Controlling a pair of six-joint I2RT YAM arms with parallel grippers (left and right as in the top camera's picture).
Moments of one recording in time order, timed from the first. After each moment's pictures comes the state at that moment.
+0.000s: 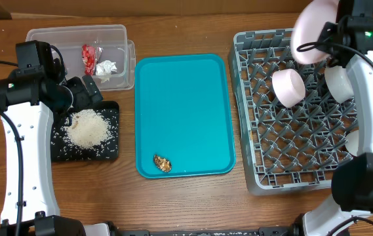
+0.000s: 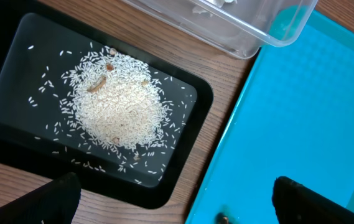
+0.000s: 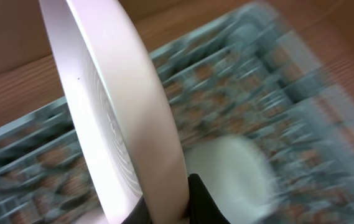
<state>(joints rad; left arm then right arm) 0.20 1.52 1.49 -1.17 0.08 -0.32 -0.09 1.82 1.82 -0.89 0.38 0.24</state>
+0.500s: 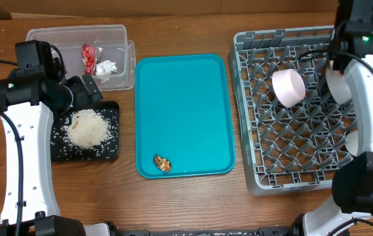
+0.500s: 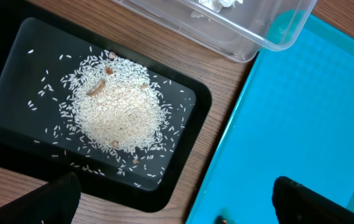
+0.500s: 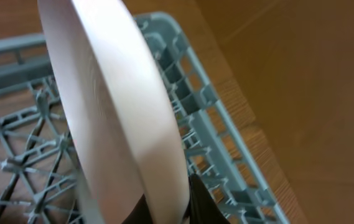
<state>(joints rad) 0.20 1.52 1.49 -1.16 0.08 -0.32 -0.09 1.81 1.72 -0.87 0.66 0.04</state>
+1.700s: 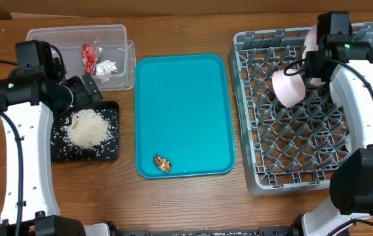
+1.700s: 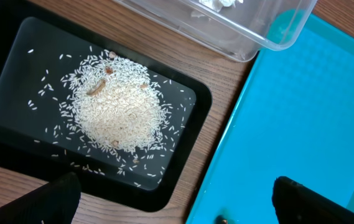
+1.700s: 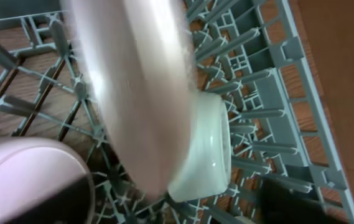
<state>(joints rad) 0.20 1.52 1.49 -1.16 0.08 -0.32 -0.05 1.81 1.63 -0.94 0.49 0.08</state>
